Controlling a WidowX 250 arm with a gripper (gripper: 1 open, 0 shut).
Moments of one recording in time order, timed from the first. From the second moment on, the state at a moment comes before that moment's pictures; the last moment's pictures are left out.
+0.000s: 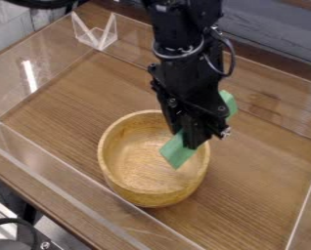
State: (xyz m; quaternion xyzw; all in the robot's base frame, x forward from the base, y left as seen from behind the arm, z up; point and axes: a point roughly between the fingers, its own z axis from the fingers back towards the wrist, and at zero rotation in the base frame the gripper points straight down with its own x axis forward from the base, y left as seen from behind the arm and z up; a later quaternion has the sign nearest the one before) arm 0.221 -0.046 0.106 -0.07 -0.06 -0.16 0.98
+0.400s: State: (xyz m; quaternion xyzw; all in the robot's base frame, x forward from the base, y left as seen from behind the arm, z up) arm 0.224 -0.044 0.102 -0.07 -0.06 -0.15 0.98
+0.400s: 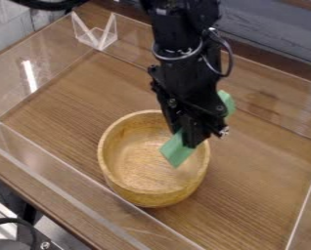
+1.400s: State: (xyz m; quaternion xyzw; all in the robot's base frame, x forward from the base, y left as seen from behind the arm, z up) arm 0.232 -0.040 0.094 -0.07 -0.07 -0.14 0.99
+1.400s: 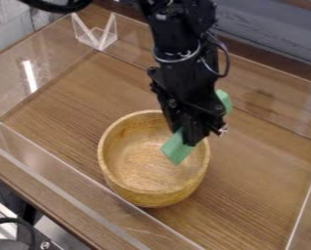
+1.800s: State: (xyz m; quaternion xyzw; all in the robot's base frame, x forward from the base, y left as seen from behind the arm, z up) arm 0.231 -0.037 0.086 -0.06 -0.07 -0.14 0.99
